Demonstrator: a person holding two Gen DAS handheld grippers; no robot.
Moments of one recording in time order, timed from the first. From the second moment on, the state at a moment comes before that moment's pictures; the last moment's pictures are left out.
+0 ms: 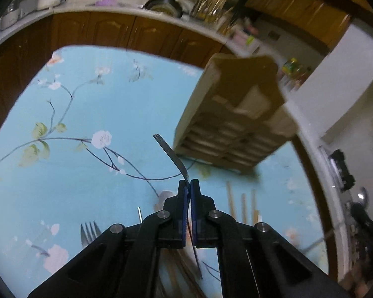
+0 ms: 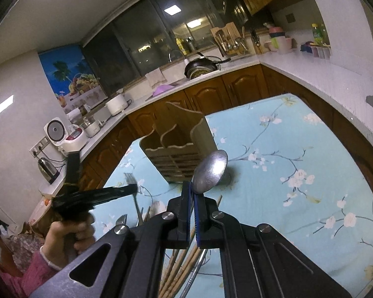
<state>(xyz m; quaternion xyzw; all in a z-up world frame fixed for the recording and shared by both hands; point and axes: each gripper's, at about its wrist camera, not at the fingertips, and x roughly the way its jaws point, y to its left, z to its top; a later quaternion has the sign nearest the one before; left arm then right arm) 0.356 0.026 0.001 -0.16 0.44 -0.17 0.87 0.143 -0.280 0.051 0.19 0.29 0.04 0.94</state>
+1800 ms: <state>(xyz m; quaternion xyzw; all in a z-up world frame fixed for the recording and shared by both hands) 0.400 -0.016 -0.006 -0.10 0.23 -0.14 0.96 0.324 -0.279 0.045 0.10 0.29 0.01 0.95</state>
